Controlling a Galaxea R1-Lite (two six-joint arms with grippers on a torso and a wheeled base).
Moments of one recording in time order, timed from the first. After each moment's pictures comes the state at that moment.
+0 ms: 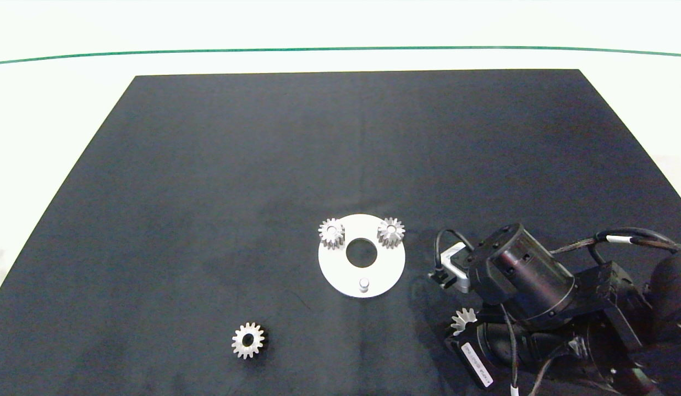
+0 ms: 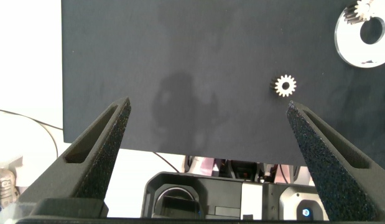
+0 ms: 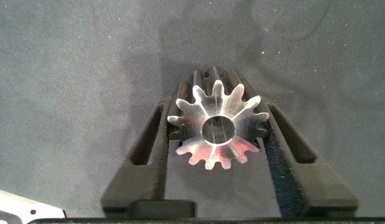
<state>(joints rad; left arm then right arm) -0.07 0.92 -1.58 1.25 0.08 -0.17 0.81 1.66 -0.97 0.33 -0.36 0.15</state>
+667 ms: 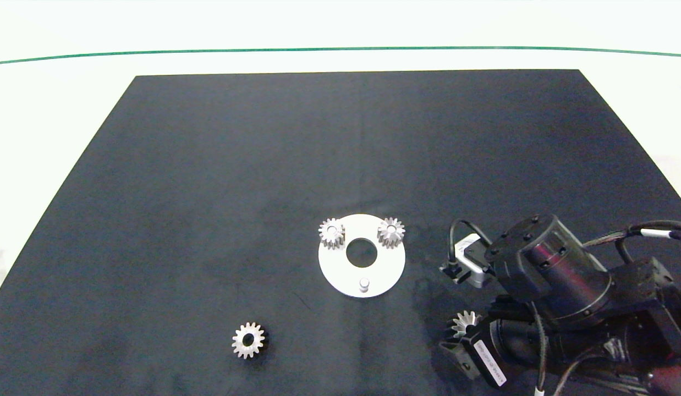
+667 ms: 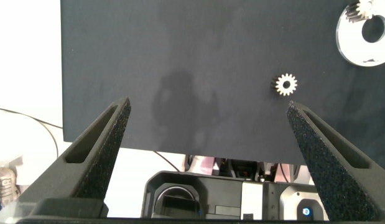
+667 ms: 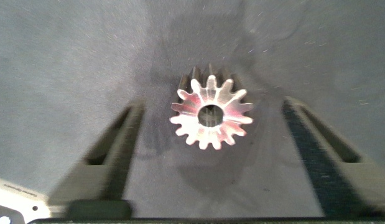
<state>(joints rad) -0.07 0.93 -1.57 1.25 0.08 -0.17 0.82 1.60 -0.96 0.34 -0.37 0.13</state>
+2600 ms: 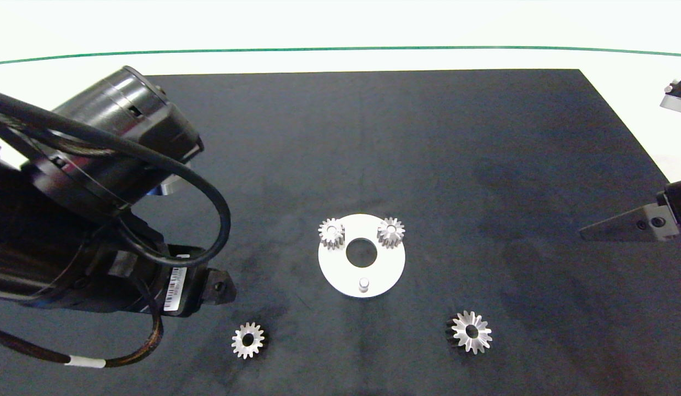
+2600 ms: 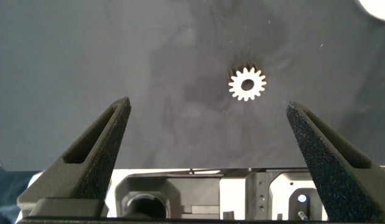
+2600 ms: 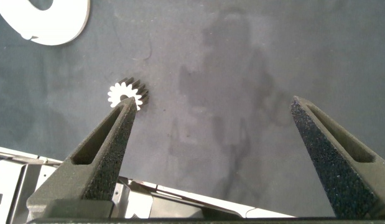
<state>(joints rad) -0.74 1.52 -1.49 1.09 0.39 -0.58 0.34 1.39 -1.55 0.96 -0.08 0.09</state>
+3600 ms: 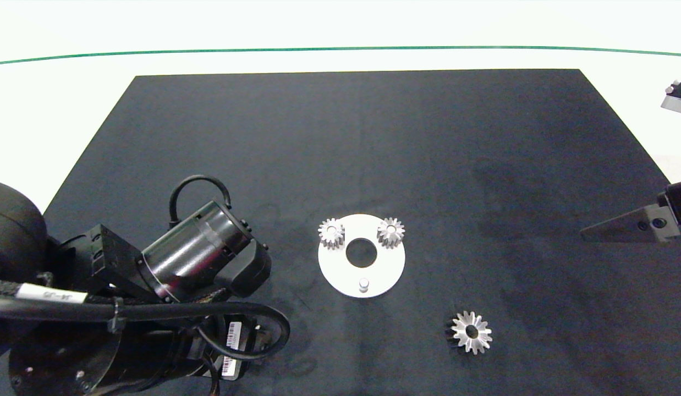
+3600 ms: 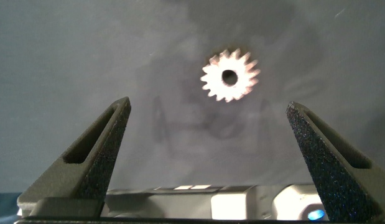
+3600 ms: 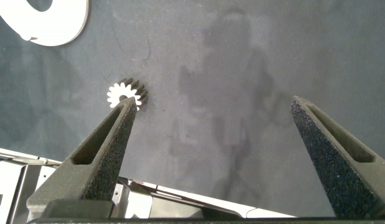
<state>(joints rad) -0.86 1.54 -1.13 0.74 0.44 -0.65 0.33 1.38 -1.54 0.96 -0.07 0.09</state>
